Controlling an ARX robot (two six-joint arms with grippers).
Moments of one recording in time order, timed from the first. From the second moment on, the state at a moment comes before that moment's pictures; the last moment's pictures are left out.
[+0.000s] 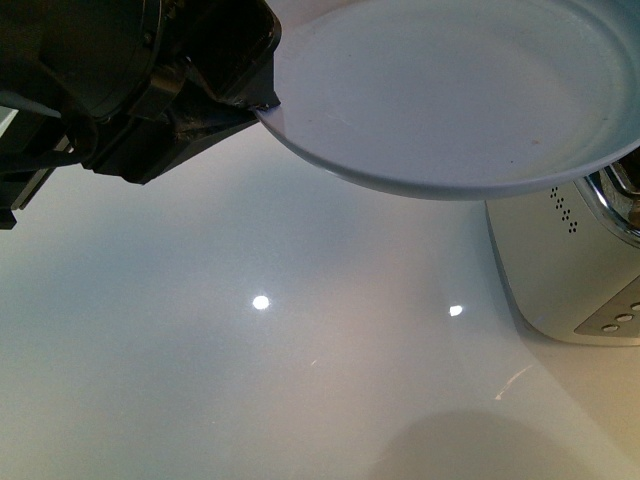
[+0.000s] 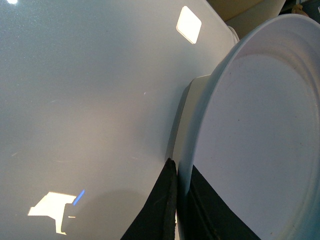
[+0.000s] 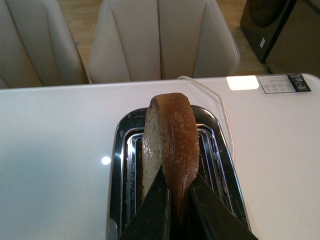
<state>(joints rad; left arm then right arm) -0.59 1.44 0.80 -0.04 0.00 -1.02 0.04 1.33 0.68 0.30 0.13 0.06</state>
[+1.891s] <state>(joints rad) -0.59 1.44 0.80 -0.04 0.00 -1.03 0.01 1.11 0.27 0.73 0.01 0.05</state>
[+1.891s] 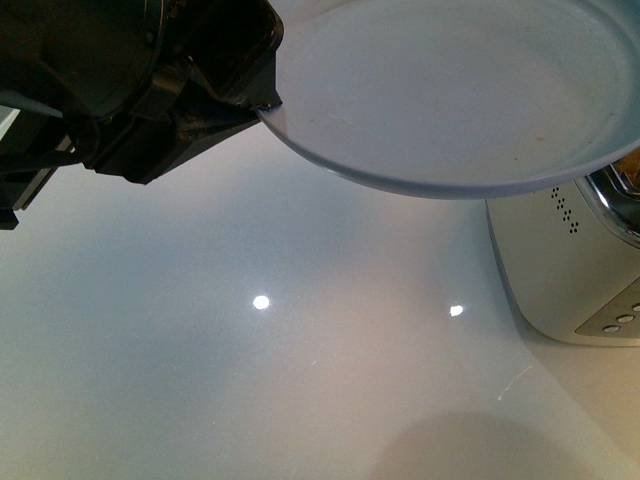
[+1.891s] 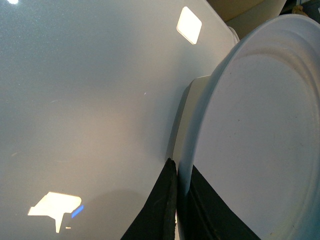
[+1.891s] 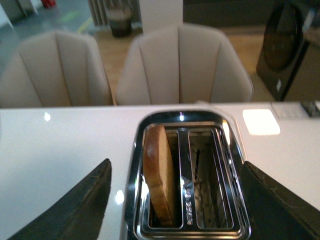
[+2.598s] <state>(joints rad) -0.59 1.44 0.80 -0.04 0.00 -1.03 0.00 0.64 0.02 0.62 0.00 0.00</state>
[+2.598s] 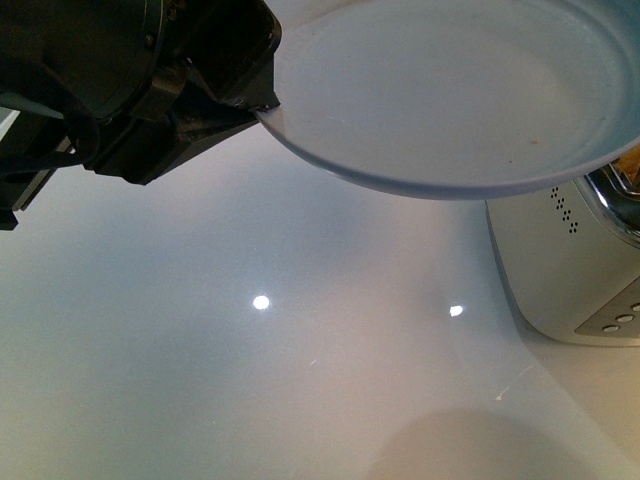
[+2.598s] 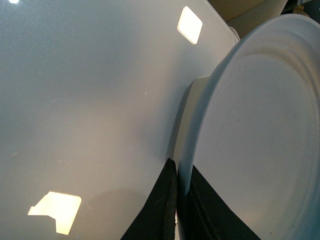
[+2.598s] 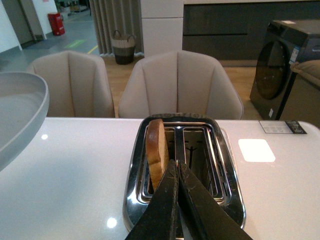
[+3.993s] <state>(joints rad) -0.59 1.44 0.80 -0.04 0.00 -1.03 0.00 0.01 0.02 0.00 0.00 0.00</state>
